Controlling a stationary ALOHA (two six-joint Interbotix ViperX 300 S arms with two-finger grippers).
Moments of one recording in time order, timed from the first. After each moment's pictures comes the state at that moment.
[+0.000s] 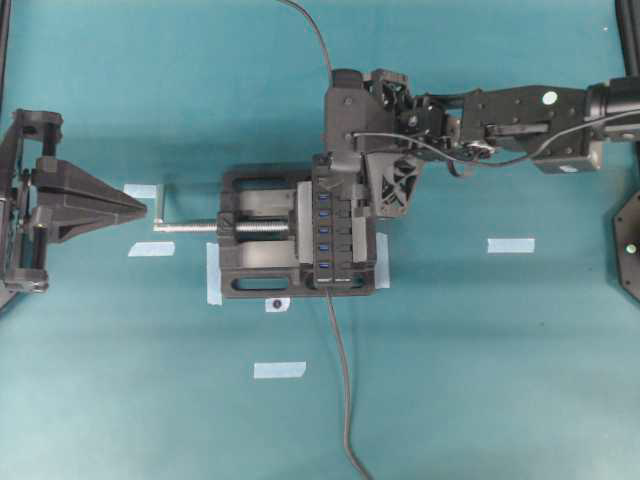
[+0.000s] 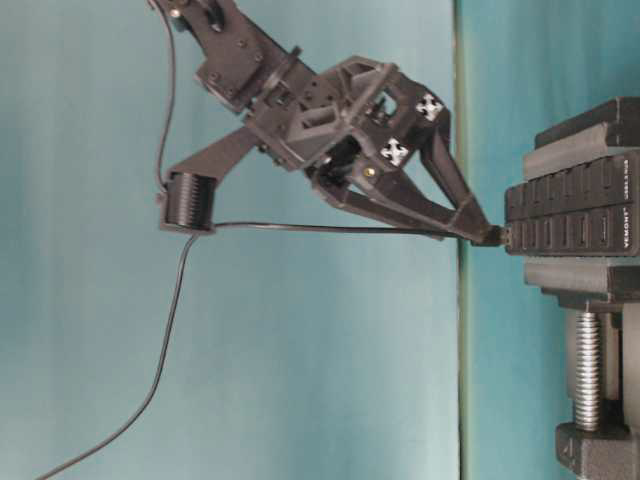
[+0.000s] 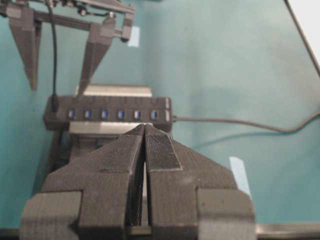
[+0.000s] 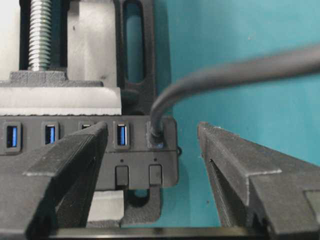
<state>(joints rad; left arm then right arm) -0.01 -0.88 1.07 0.01 0.07 -0.05 -0.21 0.08 0.54 -0.07 0.20 -0.17</state>
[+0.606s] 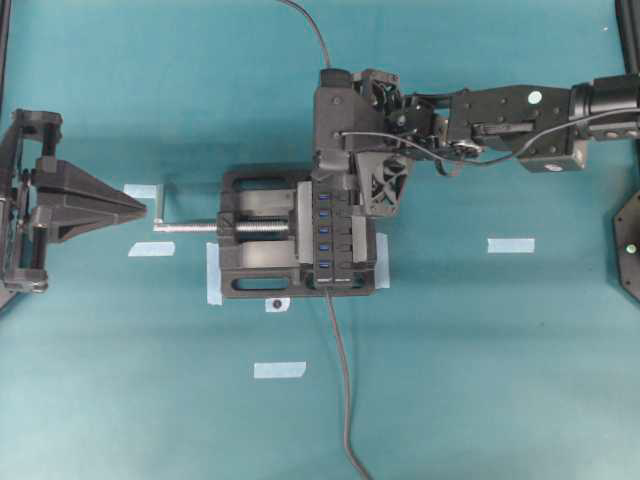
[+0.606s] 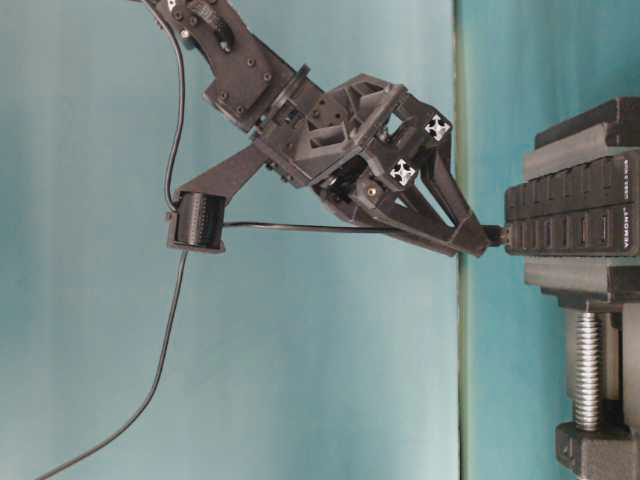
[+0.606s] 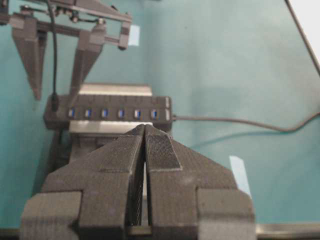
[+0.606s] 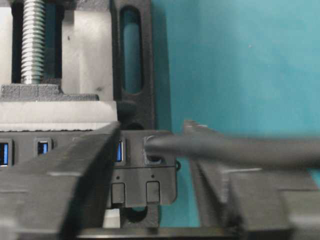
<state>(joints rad) -0.01 -0.88 1.07 0.01 0.08 -0.05 -0.21 0.11 0.50 -0.07 0.20 -0.17</state>
